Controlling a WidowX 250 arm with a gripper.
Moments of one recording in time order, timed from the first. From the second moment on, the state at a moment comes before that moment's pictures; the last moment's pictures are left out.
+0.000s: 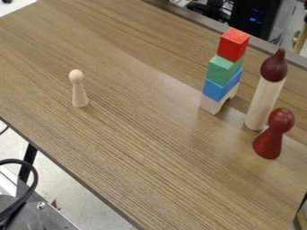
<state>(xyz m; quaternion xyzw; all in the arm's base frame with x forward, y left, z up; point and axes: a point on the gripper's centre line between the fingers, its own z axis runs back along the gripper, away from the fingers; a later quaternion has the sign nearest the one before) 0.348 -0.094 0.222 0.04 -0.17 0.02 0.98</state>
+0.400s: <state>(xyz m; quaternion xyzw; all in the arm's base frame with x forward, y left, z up) 0.353 -0.080 0.205 0.04 -0.14 0.02 0.99</state>
